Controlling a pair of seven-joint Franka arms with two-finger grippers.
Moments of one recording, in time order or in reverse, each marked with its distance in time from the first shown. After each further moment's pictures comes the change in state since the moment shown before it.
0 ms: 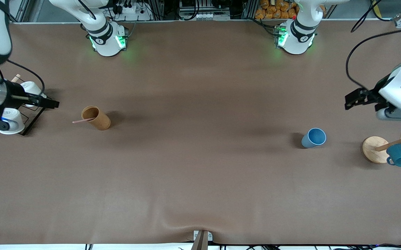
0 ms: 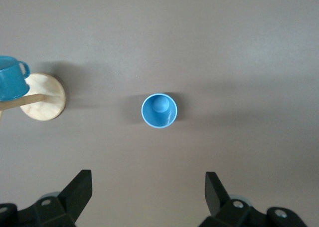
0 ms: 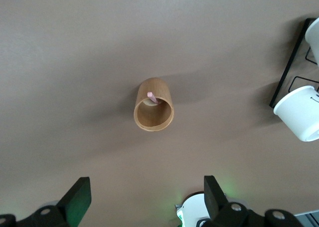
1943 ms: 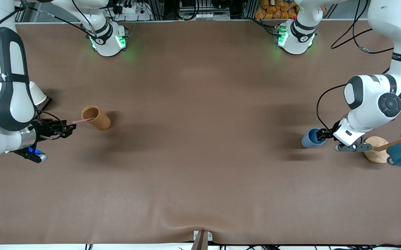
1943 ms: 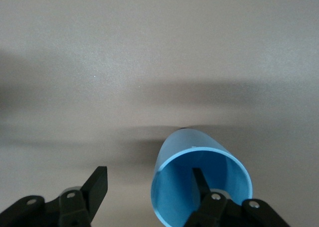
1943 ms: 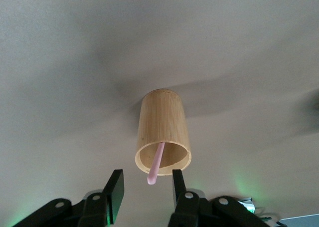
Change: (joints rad) left arm 0.074 0.268 0.005 -0.386 0.000 0.675 0.006; right arm -0.053 0.319 -0.011 0.088 0.109 0.045 -0.007
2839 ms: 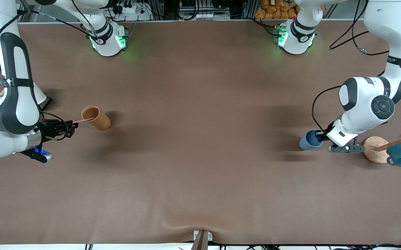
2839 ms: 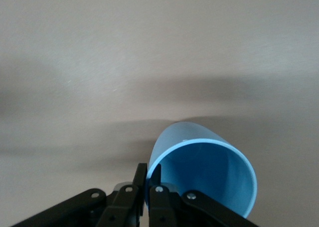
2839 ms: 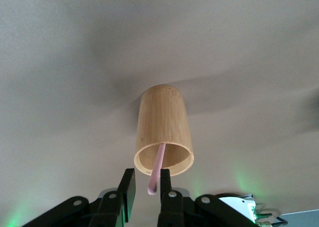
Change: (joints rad) left arm -0.001 0.005 -0.053 0.013 0.000 -0.003 0.002; right arm 0.002 0.017 0.003 -0.013 0.004 -0.005 0.000
